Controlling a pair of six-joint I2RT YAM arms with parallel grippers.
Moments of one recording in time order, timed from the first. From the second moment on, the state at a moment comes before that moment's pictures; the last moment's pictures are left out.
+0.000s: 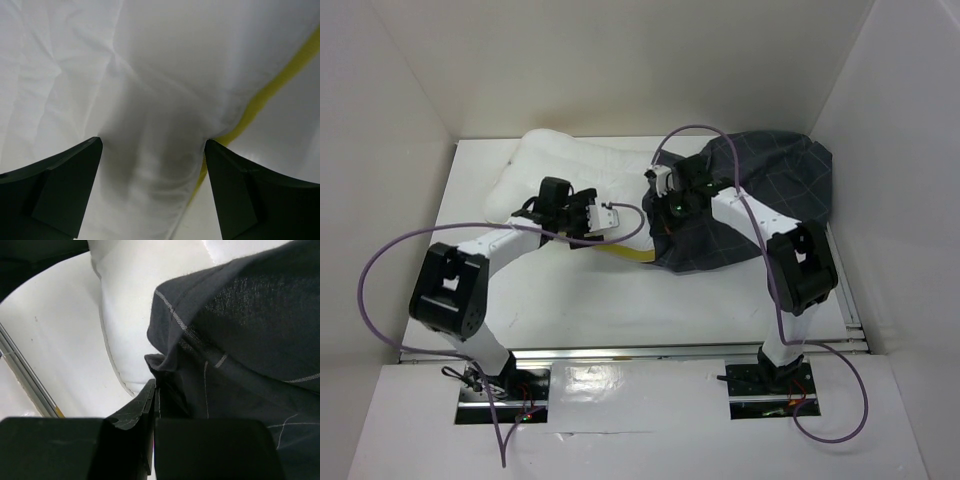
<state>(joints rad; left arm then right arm) -0.30 1.60 0.99 -0.16 0.40 1.09 0.45 1.80 1.36 -0.49 -0.53 -0.07</state>
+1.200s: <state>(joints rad) -0.36 1.85 1.58 -0.39 0.31 0.33 0.45 1.94 1.77 -0.62 -0.61 -0.04</state>
